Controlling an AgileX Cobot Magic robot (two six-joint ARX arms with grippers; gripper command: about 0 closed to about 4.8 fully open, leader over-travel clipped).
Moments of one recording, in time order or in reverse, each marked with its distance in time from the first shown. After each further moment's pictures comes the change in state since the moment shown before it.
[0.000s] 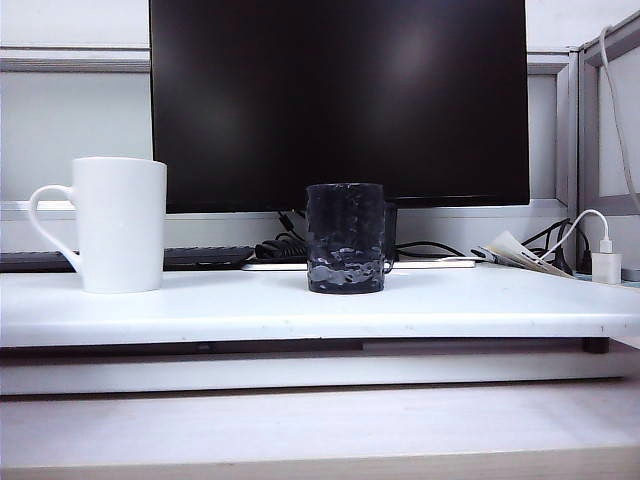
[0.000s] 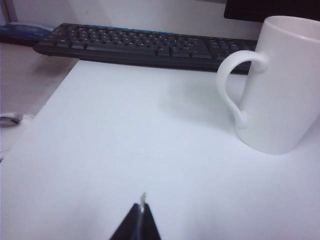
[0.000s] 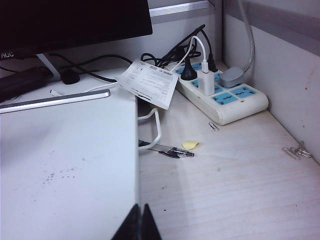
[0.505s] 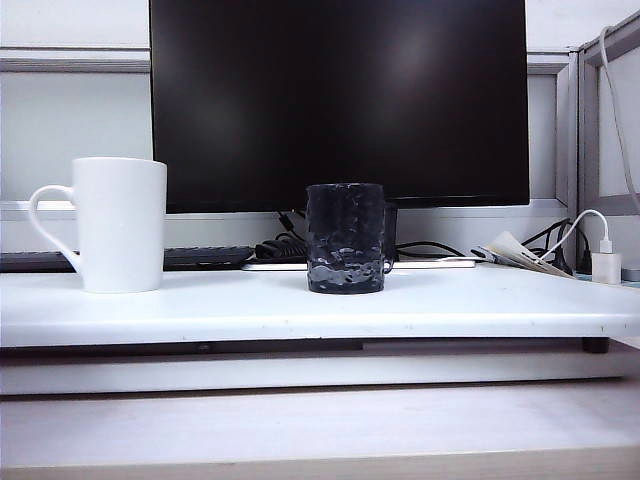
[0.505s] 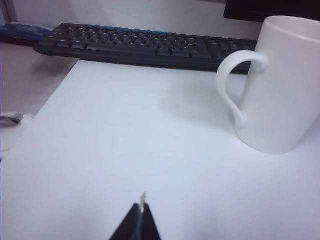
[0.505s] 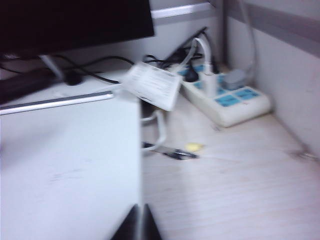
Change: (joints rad) left arm 0.000 0.000 0.004 -0.006 0.000 -0.005; right arm 0.001 0.000 0.003 0.007 -0.016 0.000
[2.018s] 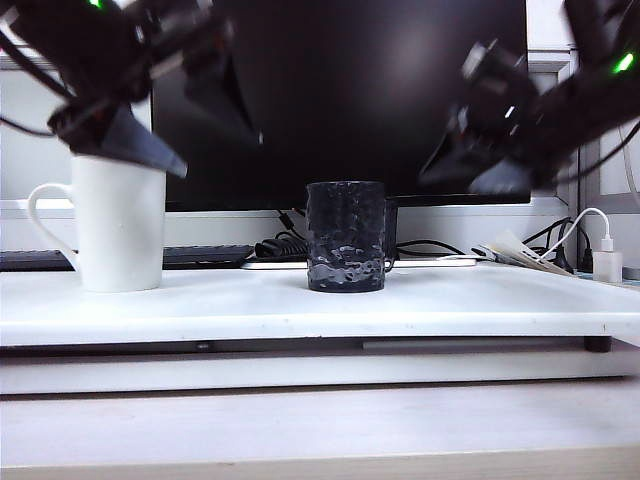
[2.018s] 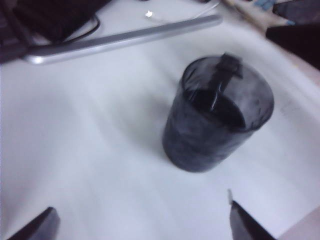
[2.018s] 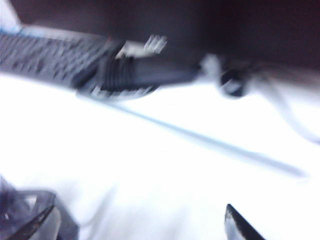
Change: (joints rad) left arm -0.586 1.241 0.778 0.138 0.106 -0.040; right arm 0.154 1.582 0.855 0.476 -0.451 -0.159
